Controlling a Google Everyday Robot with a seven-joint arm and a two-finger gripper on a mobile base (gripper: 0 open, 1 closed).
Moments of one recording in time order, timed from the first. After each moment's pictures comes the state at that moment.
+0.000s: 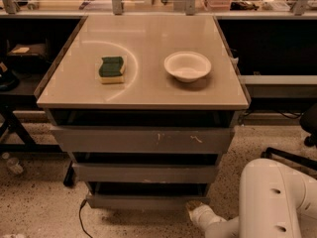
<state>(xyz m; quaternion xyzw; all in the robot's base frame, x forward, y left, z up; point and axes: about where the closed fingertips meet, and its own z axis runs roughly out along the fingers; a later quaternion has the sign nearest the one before) 0.512 -0.157 0.190 -0.26 0.88 0.06 0.40</state>
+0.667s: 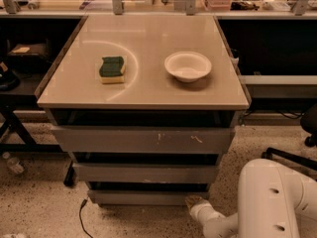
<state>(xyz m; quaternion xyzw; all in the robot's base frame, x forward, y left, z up) 0.539 -0.157 0.196 -0.25 0.87 0.05 0.43</state>
